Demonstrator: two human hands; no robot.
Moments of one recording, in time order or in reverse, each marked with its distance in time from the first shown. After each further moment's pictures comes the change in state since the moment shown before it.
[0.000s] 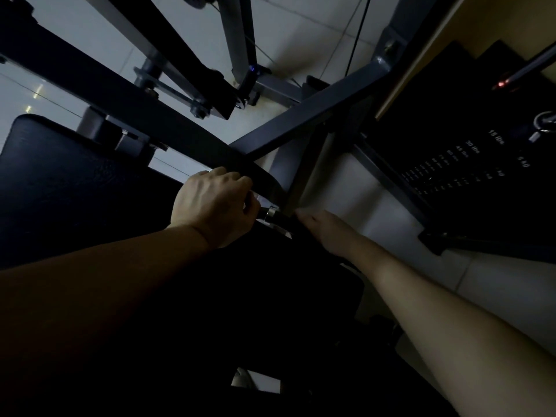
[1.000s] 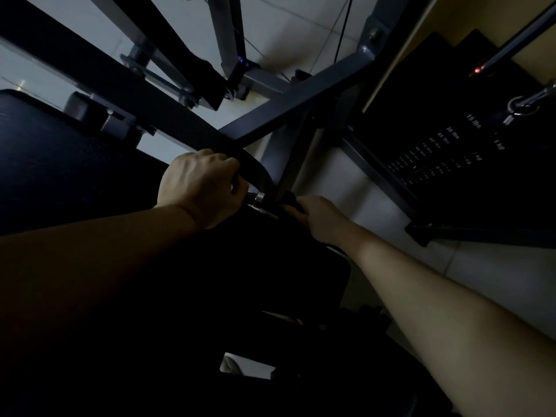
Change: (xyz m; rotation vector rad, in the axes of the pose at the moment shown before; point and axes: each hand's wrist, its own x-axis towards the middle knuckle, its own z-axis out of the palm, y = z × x) left_hand -0.003 0.002 -0.002 0.004 0.050 -0.026; right_hand -0.007 0.006 0.000 -0.100 0.080 -0.142
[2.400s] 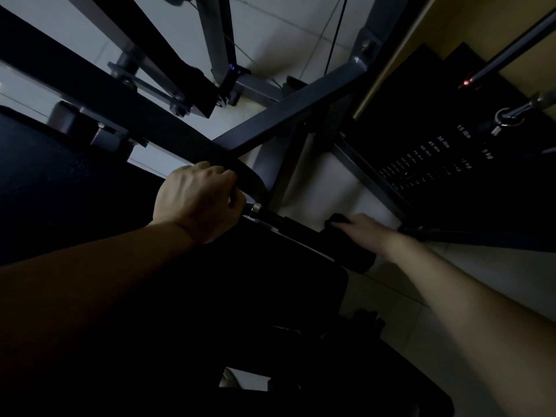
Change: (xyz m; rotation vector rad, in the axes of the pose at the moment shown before) left_hand 0.002 -0.003 0.002 -0.036 -0.018 0.016; right_hand -0.044 0.038 -0.047 0.285 -0.007 0.519
